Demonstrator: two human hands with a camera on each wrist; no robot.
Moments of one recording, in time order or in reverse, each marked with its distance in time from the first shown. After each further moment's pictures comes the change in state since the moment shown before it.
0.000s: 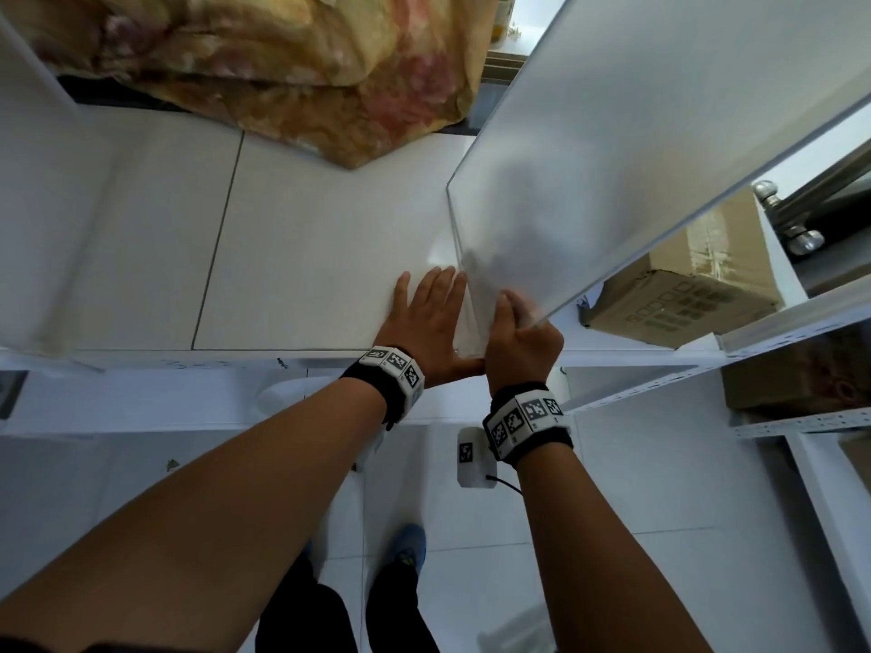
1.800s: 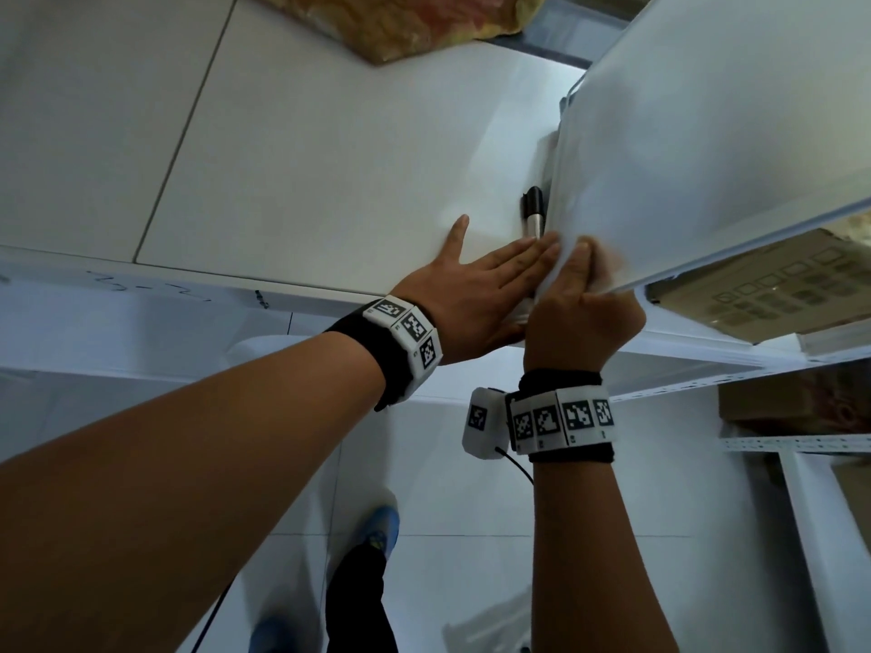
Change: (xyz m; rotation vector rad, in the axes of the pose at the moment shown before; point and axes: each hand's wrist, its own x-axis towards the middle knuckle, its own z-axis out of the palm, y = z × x) left_hand 0.000 -0.009 0.014 0.043 0.128 0.394; right_hand -0.005 0.015 0.024 0.052 0.287 -0.232
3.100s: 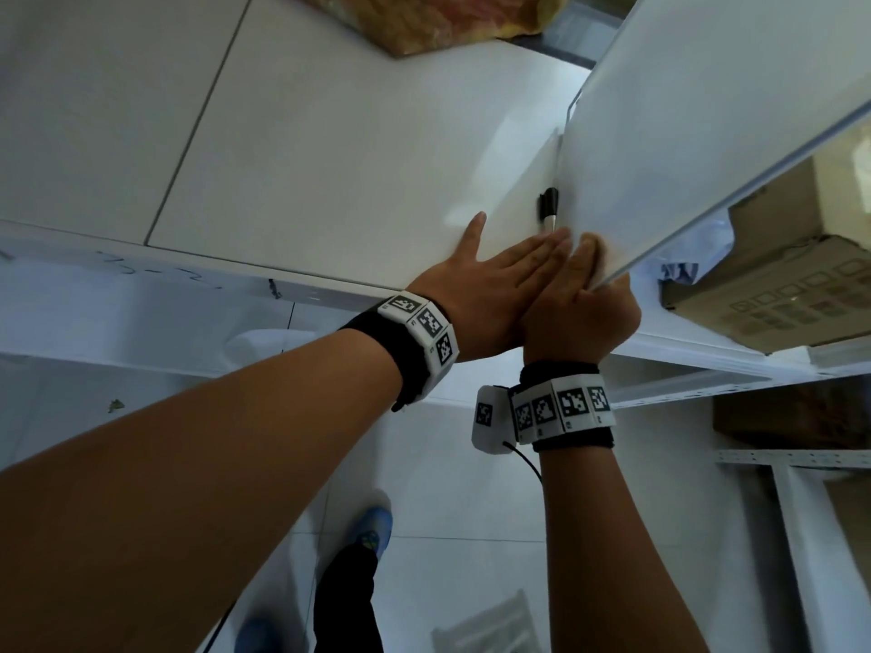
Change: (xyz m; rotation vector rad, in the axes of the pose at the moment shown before) left_hand -0.001 0.001 -0.001 -0.004 -0.008 0.000; right_hand -0.003 0.007 0.015 -0.168 0.046 -0.243
